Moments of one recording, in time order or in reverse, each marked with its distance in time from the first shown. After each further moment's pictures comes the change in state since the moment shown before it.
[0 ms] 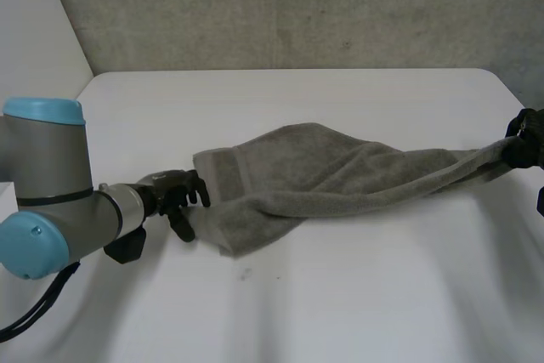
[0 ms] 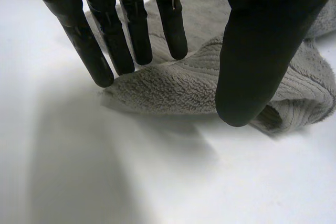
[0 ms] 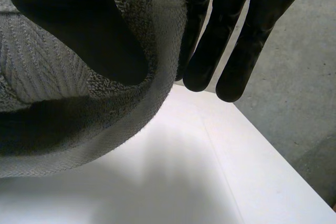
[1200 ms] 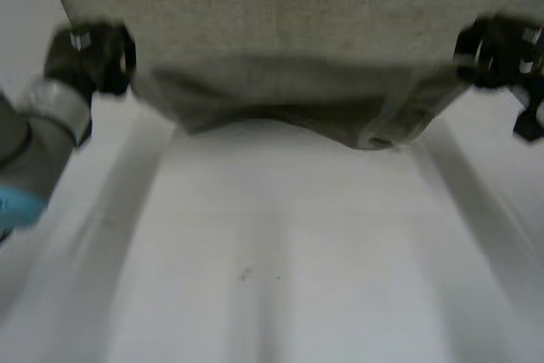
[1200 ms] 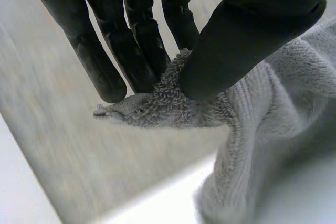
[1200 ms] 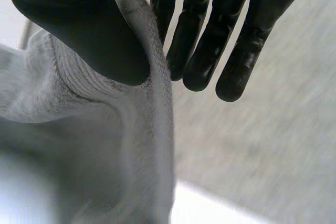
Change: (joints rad) left arm 0.058 0.315 -0.113 0.498 -0.142 0.103; right arm 0.056 -0.122 -0.157 0.047 -0.429 0.081; left_hand 0.586 0.638 0.634 0.639 0.607; right_hand 0.000 0.005 0.003 0.005 0.006
